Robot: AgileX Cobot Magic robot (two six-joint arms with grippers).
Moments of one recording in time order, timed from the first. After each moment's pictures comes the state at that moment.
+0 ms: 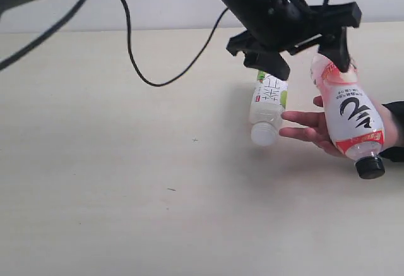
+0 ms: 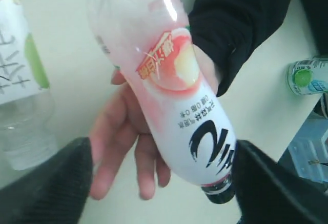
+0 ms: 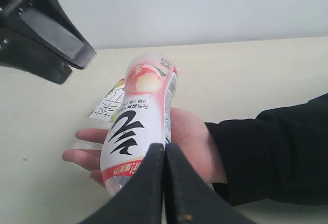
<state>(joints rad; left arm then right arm) -0.80 2.20 -2.05 -0.57 1.01 -0.08 0.33 0.22 -0.16 -0.08 0.35 0.21</state>
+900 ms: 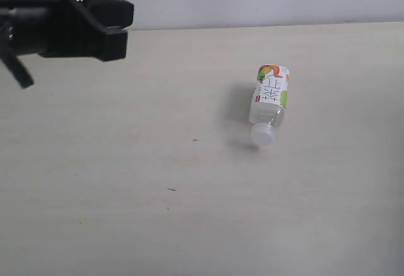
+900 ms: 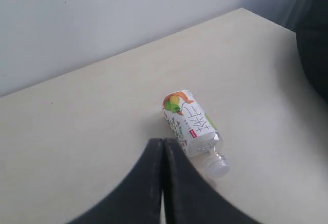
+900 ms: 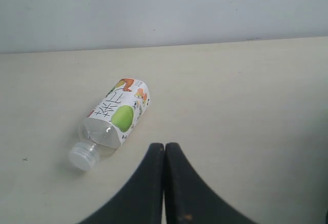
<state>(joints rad) -0.70 1.15 -0.78 -0.55 0.11 0.49 0.33 0.22 -0.16 -0.08 0.35 0.21</state>
